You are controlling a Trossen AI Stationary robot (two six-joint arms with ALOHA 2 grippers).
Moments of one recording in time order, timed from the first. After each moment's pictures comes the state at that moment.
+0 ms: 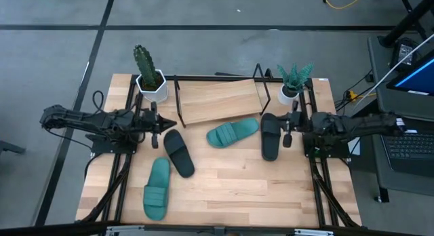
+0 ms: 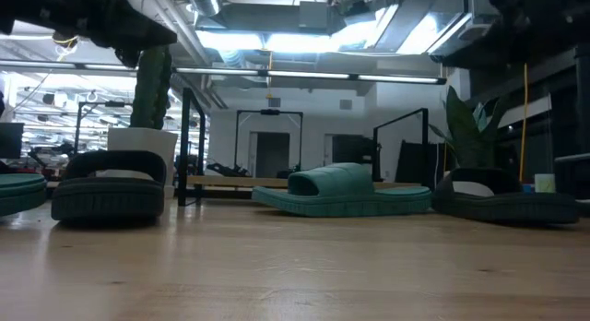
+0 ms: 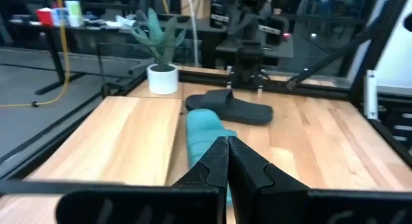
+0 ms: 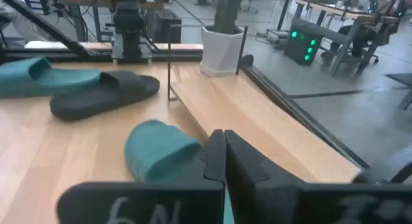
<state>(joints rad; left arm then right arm) -0.09 0.44 0.33 -0.02 -0.27 -0.10 0.09 0.46 0.36 -0.11 0.40 -0.01</state>
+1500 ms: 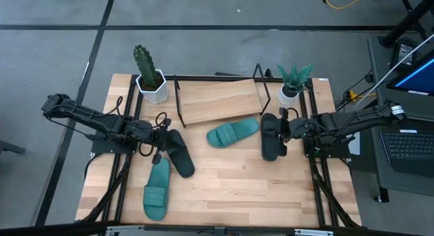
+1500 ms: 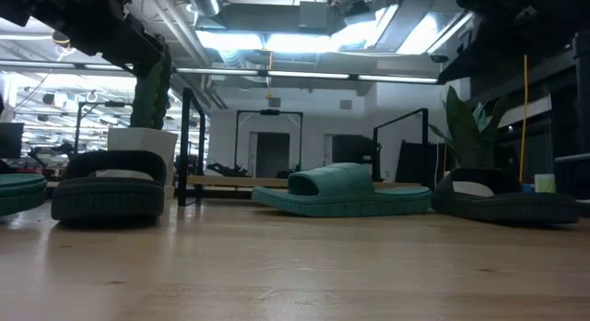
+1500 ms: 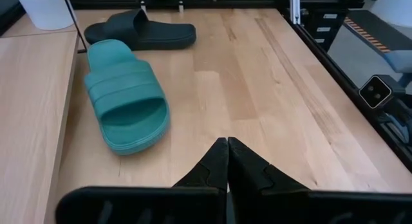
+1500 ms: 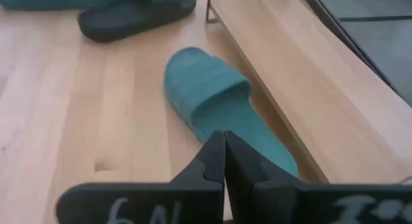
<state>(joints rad) -0.24 0.75 0.42 -0.12 -0.10 -0.10 0.21 0.82 0.60 -0.42 0.36 0.16</state>
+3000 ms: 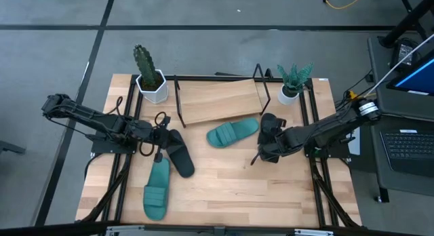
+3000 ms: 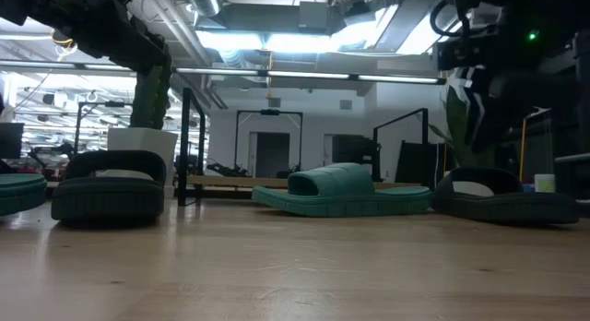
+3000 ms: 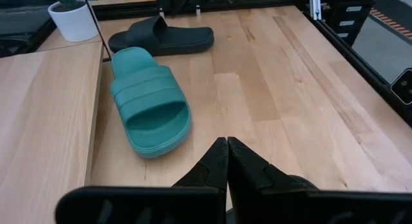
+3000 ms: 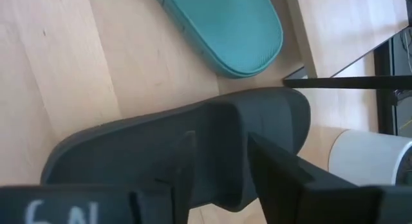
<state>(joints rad) -0.24 0.75 0.42 -0.11 -0.17 -0.04 0.32 1.44 0.91 -1.00 0.52 0.49</state>
